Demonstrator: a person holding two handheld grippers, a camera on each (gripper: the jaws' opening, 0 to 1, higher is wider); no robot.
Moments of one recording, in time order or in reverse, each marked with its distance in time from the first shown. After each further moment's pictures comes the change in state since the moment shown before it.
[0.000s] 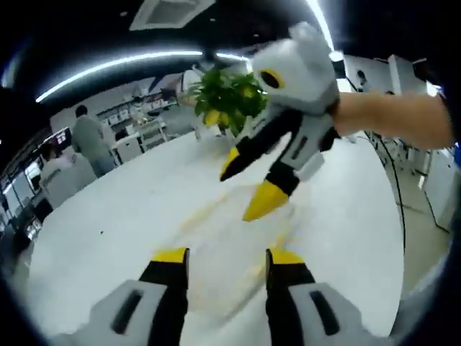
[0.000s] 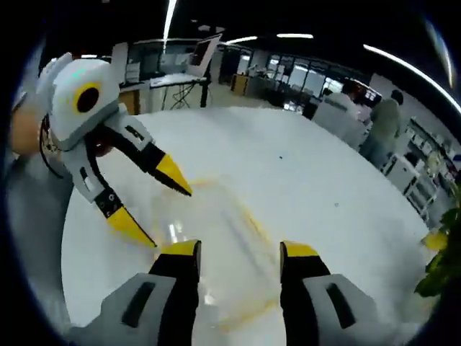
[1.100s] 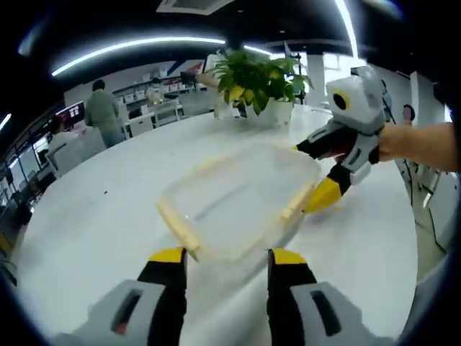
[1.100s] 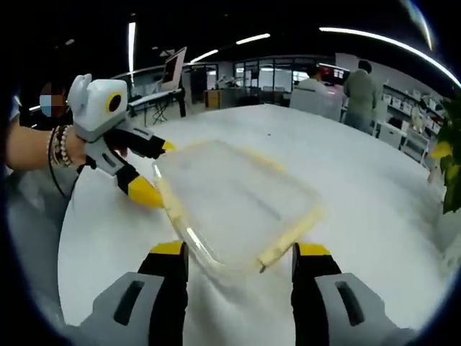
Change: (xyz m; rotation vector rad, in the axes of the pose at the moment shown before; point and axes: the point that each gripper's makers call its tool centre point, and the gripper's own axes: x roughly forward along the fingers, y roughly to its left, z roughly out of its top) left arm 0.010 0.019 -0.068 0.005 0.142 0.016; right arm 0.016 0.014 -0.063 0.087 0.003 -0.042
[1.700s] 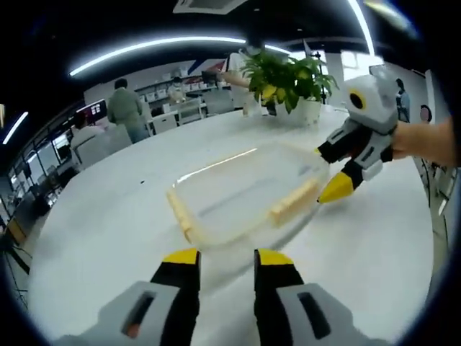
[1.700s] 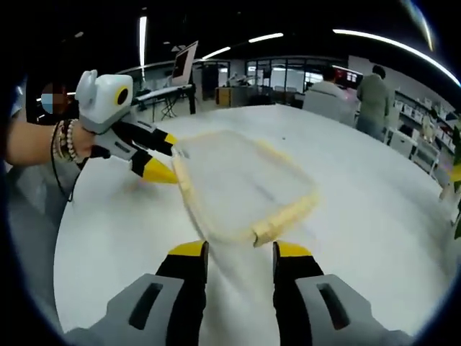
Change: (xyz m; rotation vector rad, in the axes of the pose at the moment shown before) left arm -0.021 0.066 -0.020 -0.059 -0.002 0.147; right arm 0.045 0.018 0.026 -0.081 0.013 0.063
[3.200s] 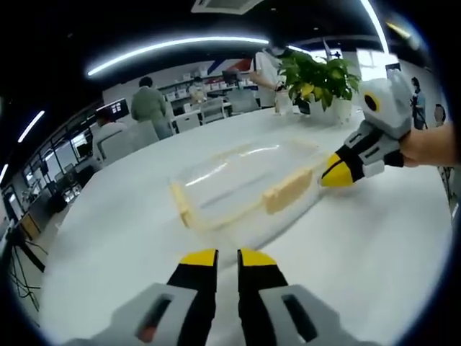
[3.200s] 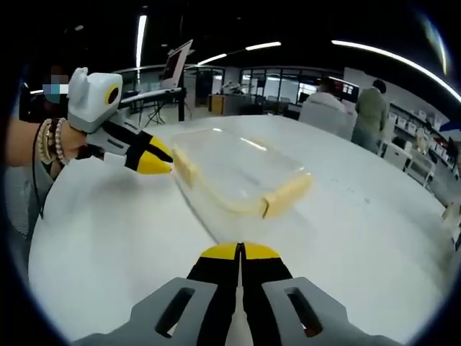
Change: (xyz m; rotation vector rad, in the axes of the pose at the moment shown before) left arm 0.004 0.082 -0.017 -0.001 -0.004 0.109; right arm 0.067 -0.010 0.034 -0.004 -0.058 -0.081
